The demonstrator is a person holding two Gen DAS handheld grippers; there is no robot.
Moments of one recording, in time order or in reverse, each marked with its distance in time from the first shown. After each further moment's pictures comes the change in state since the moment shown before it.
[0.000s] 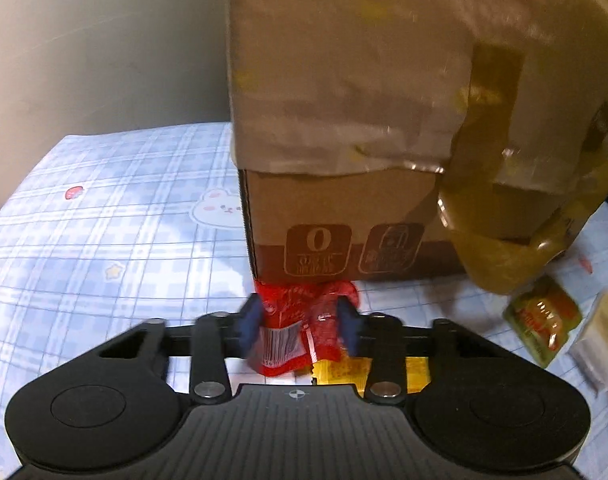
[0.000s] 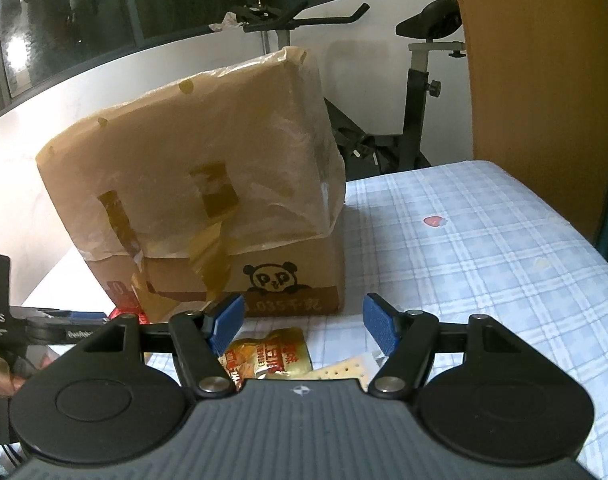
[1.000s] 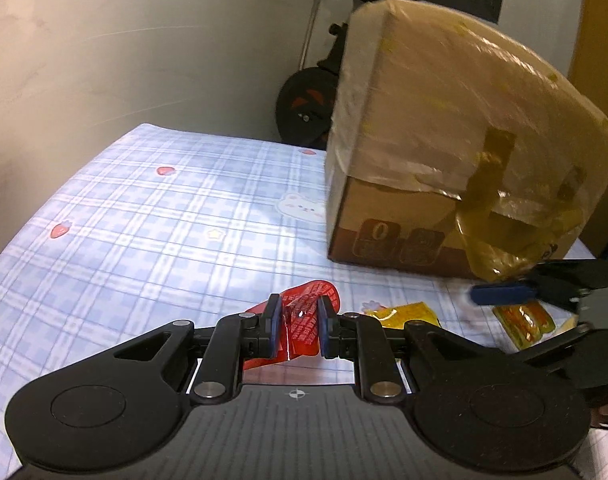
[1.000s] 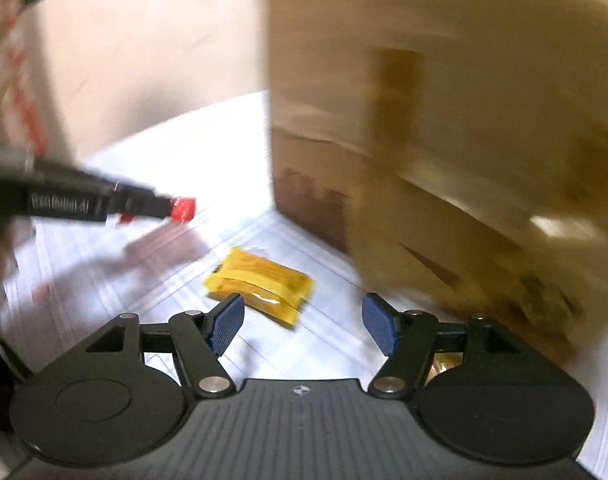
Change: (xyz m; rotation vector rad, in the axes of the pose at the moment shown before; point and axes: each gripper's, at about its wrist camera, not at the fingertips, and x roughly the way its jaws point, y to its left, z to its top) left arm -0.090 0.053 -0.045 -0.176 -0.113 0.033; right arm 0.092 0.138 -0.032 -0.604 0.226 0.358
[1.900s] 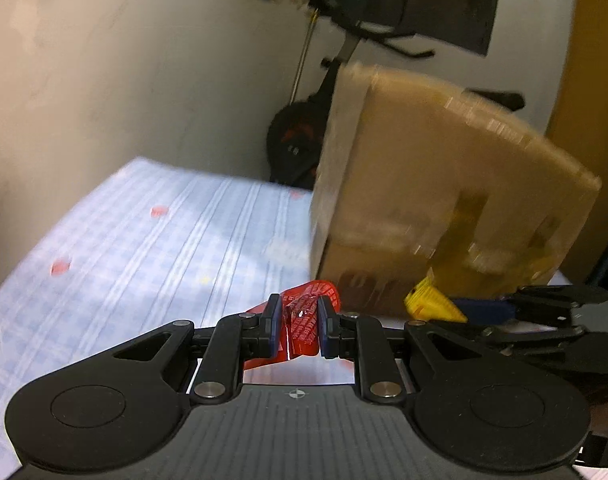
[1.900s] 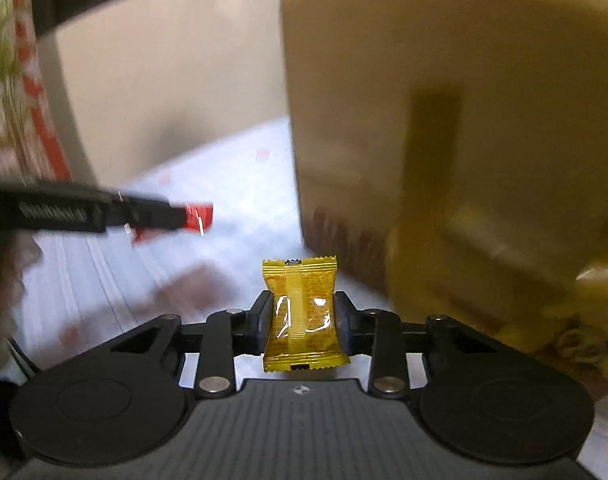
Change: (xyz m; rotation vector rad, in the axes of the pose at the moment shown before) left arm -0.029 -0.009 0.027 -0.003 -0.106 -0.043; right arm -0.016 -0.007 0.013 0.101 -0.129 0.073
